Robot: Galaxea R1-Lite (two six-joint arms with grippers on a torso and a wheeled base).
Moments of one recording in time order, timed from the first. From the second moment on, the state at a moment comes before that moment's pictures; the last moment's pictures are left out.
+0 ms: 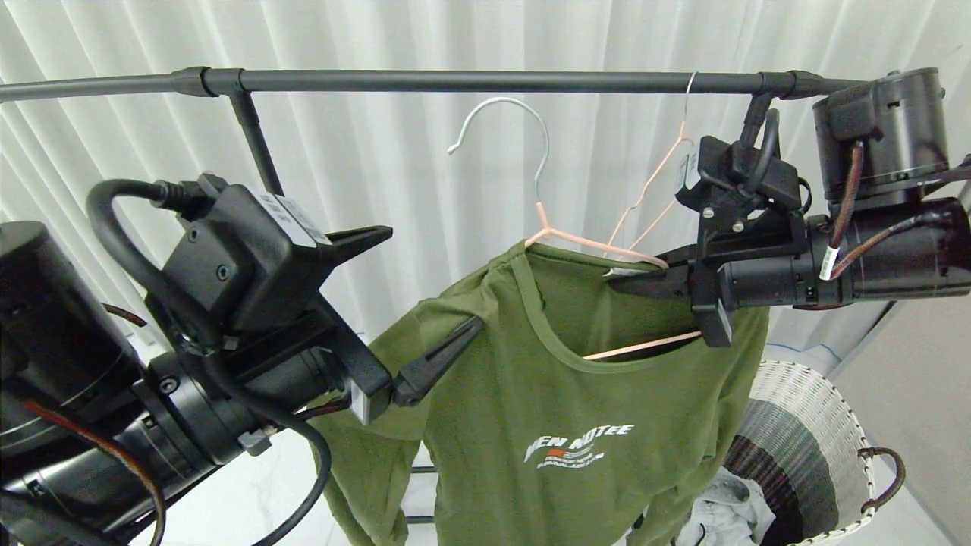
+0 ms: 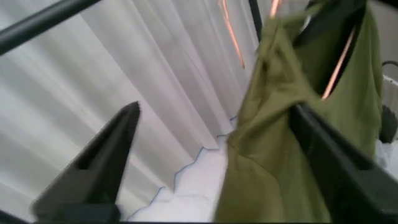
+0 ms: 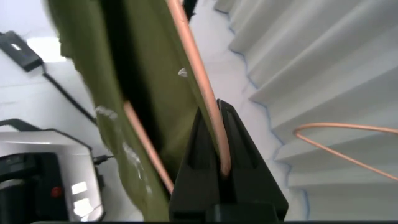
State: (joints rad) left arm -0.70 1.36 -0.57 -0.83 -0.03 0.51; right arm 0.63 1.60 -1.31 0.13 0.42 -0.58
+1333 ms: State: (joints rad) left arm -0.48 1.38 -0.33 -0.83 -0.02 0.39; right arm 0.61 1.45 -1.31 0.12 0.32 -0.59
